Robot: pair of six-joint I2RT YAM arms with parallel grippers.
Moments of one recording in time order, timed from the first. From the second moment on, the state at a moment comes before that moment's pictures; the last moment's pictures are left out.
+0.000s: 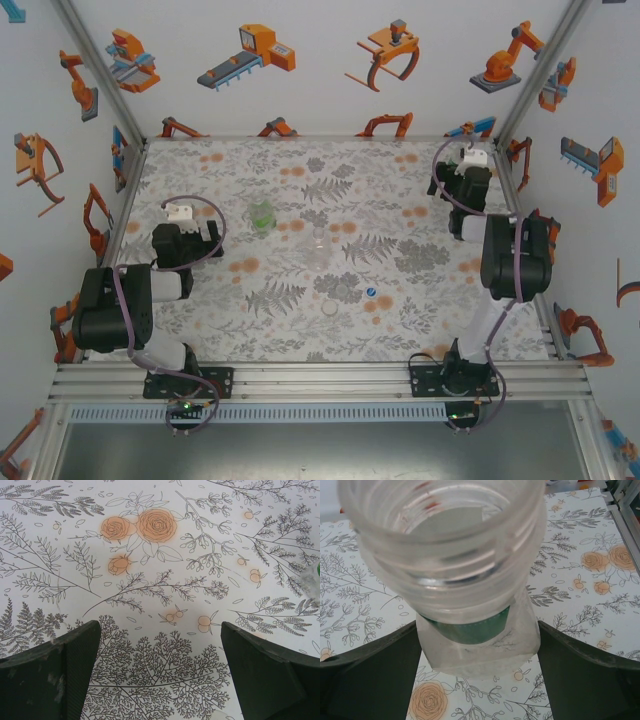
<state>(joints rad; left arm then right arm) 0.02 1.54 0.38 0.75 0.10 -0.01 -0.09 1.91 0.96 0.69 -0.06 0.06</state>
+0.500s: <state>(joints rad) 0.02 1.54 0.38 0.75 0.10 -0.01 -0.09 1.93 0.99 0.70 -0.10 0.05</state>
